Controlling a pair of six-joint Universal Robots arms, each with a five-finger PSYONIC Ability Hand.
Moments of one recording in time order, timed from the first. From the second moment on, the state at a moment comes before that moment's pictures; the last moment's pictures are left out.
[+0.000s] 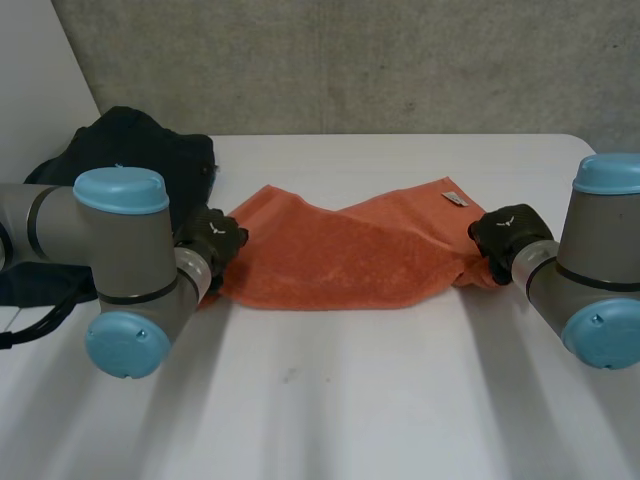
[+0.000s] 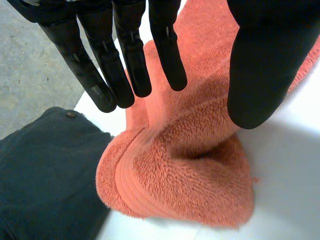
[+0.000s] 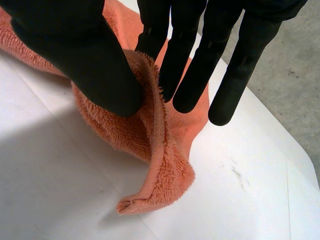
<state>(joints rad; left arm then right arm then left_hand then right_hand) 4.23 -2.21 -1.29 3.12 -1.67 3.84 1.88 -0.99 1.36 0.04 1.57 2.59 0.71 0.71 0.70 0.70 0.53 1.11 1.17 1.19 1.20 0.99</state>
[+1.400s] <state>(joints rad) 4.13 -2.68 -0.24 2.72 -1.54 3.49 1.94 -1.30 1.05 -0.29 1.19 3.04 1.17 1.19 1.18 1.19 0.96 1.11 1.17 1.19 1.20 1.01</state>
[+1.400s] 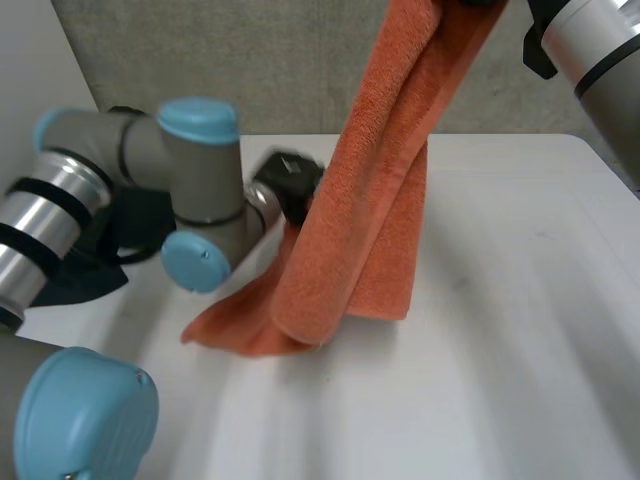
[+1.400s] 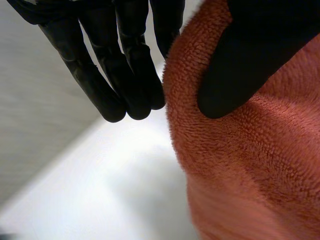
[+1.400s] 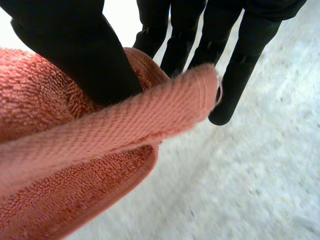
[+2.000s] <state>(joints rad) 4.24 -2.10 -1.14 3.16 -1.70 3.48 1.88 -1.03 1.15 -0.18 1.22 2.71 1.17 1.20 1.19 1.19 0.96 1.11 1.17 1.19 1.20 1.01</state>
